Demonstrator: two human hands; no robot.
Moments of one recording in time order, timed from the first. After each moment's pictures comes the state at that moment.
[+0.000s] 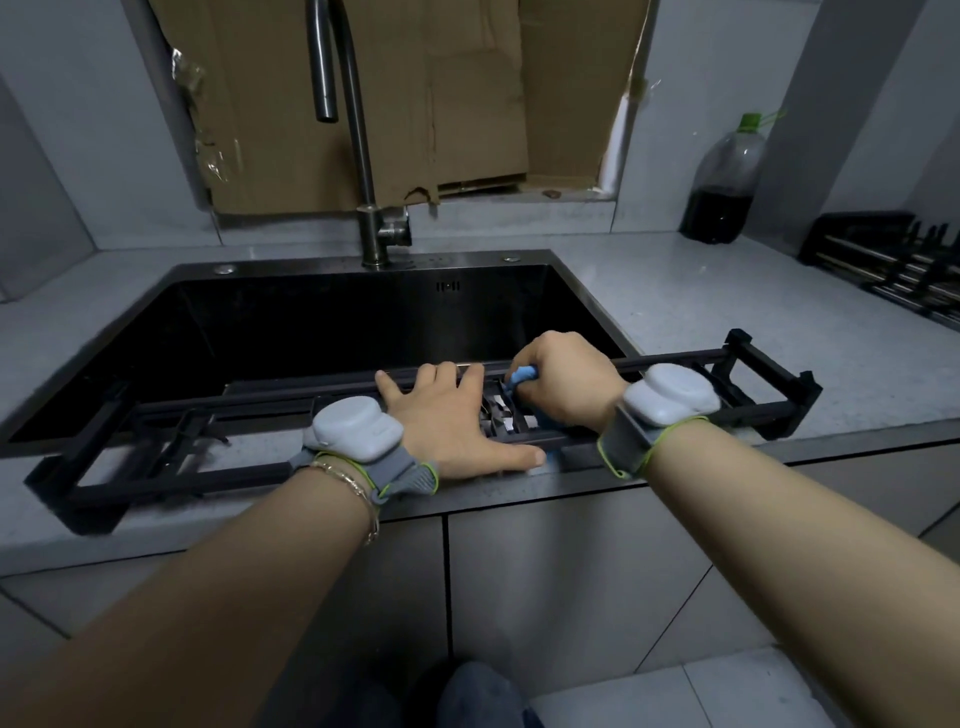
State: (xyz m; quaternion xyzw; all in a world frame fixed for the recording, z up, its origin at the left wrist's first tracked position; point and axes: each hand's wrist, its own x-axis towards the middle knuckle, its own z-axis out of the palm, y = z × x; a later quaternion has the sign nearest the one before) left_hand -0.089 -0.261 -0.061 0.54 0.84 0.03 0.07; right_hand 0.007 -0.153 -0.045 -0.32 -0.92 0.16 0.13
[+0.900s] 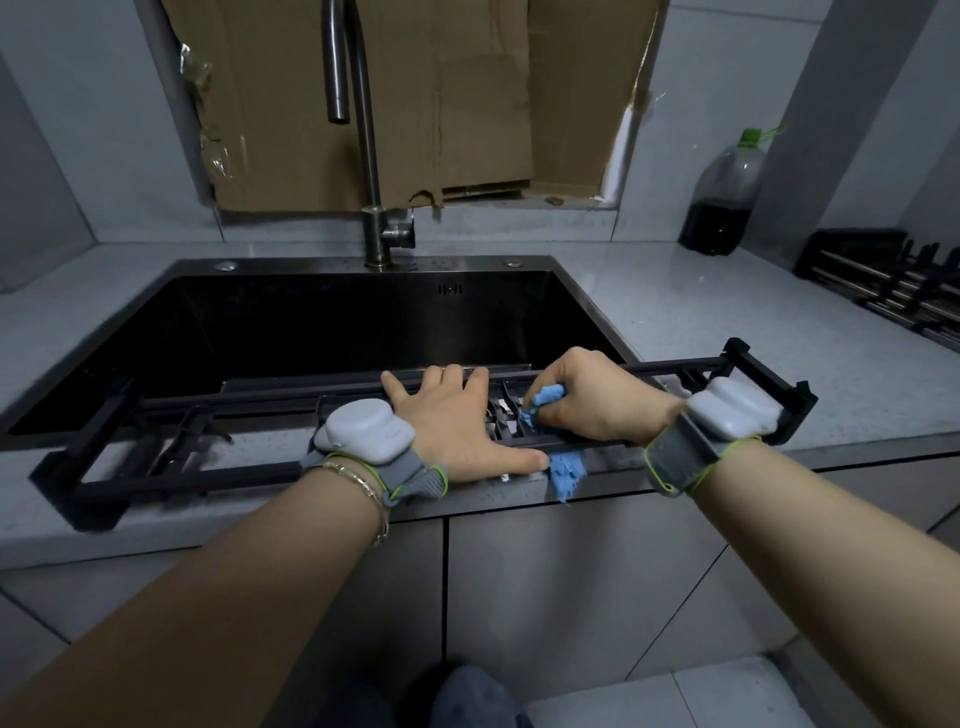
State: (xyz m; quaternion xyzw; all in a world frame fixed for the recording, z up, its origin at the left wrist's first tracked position) left_hand -0.092 -0.261 -0.063 0.54 0.84 0.02 0.07; right_hand 0.024 -0.155 -0.041 -0.29 -0.92 0.24 0.08
